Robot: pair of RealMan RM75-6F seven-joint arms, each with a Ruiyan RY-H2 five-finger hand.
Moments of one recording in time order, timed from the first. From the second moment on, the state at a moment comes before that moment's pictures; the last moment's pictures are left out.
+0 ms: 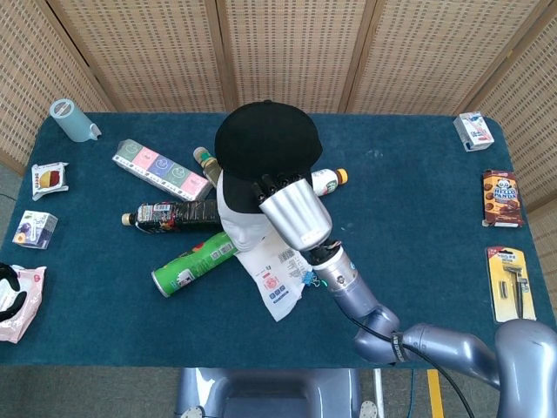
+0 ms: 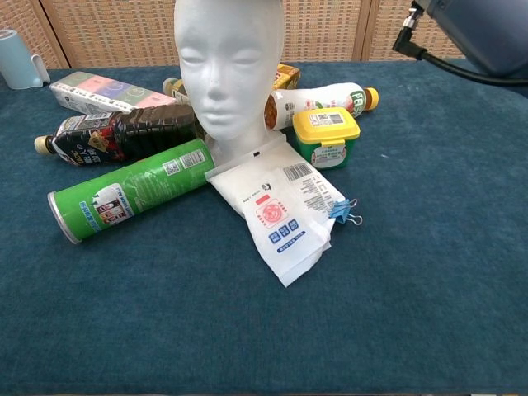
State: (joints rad) left arm -0.07 -1.06 -0.04 -1.48 1.46 1.44 -0.19; right arm 0.93 -1.66 0.42 -1.46 -1.54 1.31 -0.78
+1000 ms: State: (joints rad) left arm -0.07 -1.07 -0.03 -1.44 1.46 1.43 -0.23; right arm 0.95 -1.76 0.34 -1.57 -1.44 1.26 -0.97
